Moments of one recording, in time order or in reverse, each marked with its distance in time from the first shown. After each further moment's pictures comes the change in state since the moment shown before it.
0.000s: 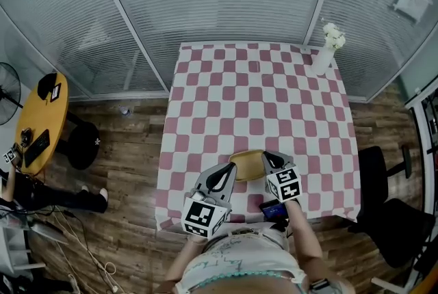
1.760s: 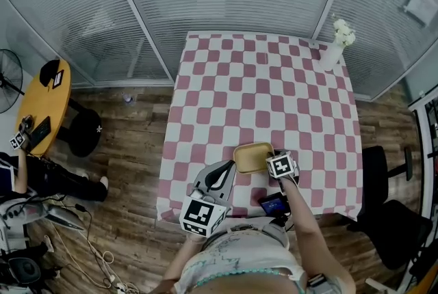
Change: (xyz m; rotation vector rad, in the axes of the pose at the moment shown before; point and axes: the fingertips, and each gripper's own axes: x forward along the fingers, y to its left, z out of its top) left arm -0.022 0.011 -0.010 -0.022 0.021 0.032; right arm 0.080 -0.038 -0.138 0.030 0.444 -0.059
